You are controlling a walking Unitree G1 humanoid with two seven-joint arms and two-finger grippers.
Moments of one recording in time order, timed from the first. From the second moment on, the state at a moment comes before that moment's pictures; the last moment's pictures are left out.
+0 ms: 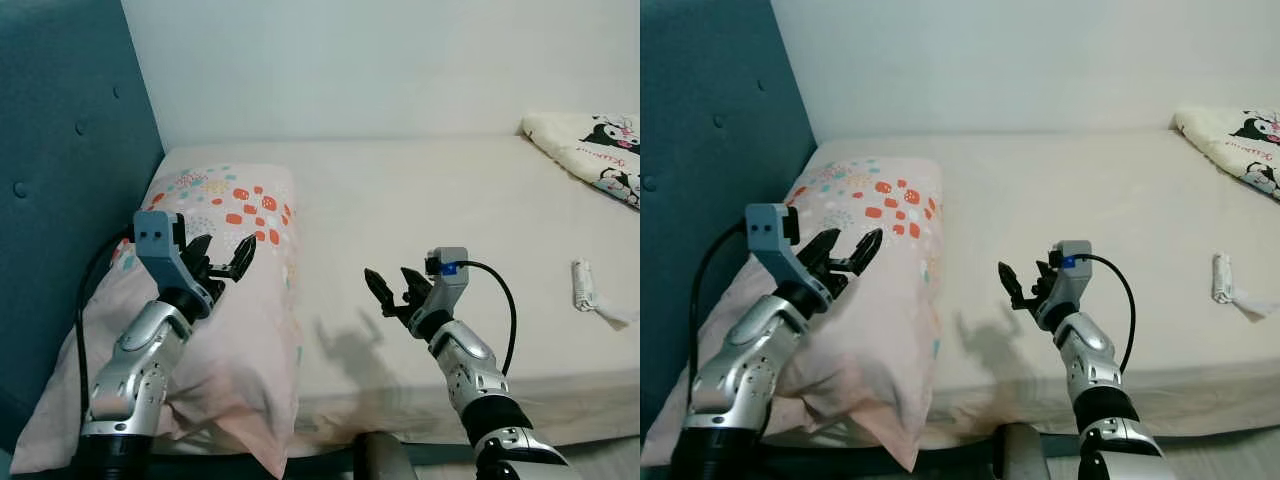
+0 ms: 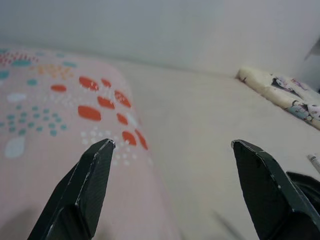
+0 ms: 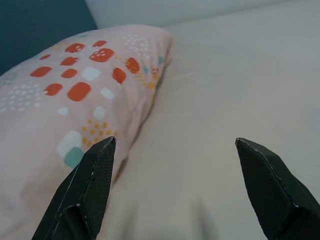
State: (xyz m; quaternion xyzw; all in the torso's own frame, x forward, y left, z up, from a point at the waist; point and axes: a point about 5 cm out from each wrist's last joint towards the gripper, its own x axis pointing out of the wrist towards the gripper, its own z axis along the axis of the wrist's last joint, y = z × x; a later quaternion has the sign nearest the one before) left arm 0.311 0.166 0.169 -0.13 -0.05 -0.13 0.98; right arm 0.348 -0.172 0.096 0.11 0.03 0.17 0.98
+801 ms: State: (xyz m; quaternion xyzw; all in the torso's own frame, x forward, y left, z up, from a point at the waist) left arm 0.298 0.184 0.095 -0.09 0.05 -0.08 0.99; right arm 0.337 -0.169 0.071 0.12 0.08 0.18 0.97
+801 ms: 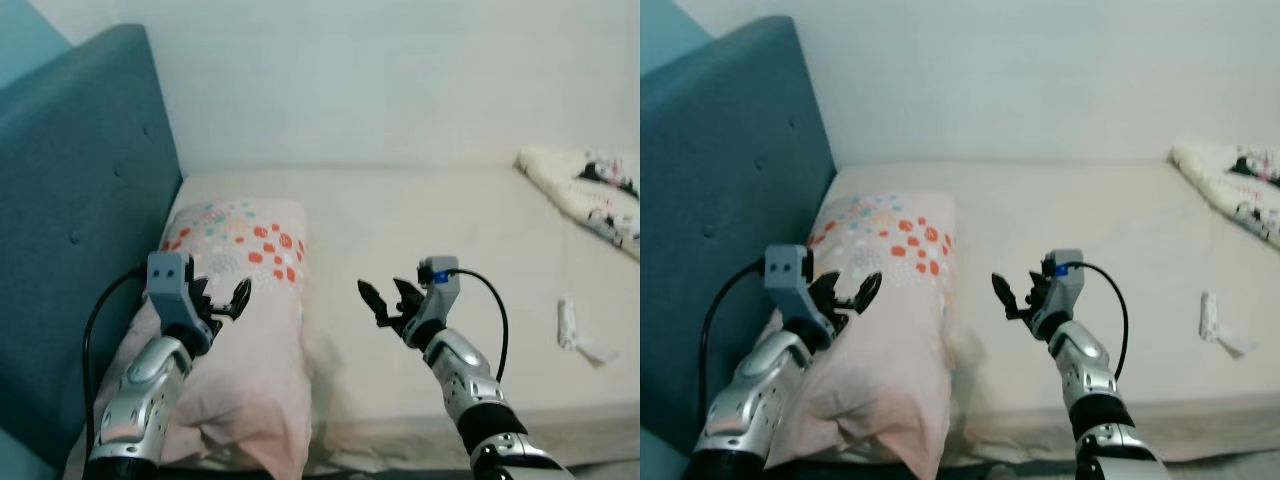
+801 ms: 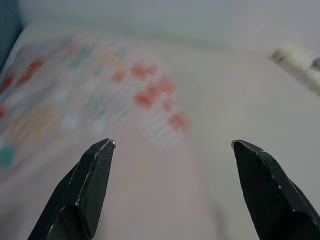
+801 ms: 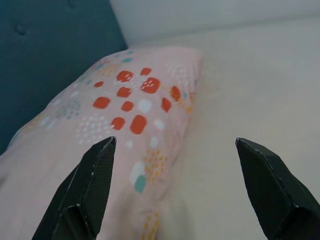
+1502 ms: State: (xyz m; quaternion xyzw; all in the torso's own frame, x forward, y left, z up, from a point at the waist) left arm 0.204 0.226 -0.050 -0.06 0.32 0.05 0.94; right arm 0.245 -0.210 -0.035 0.10 0.31 0.06 0.94
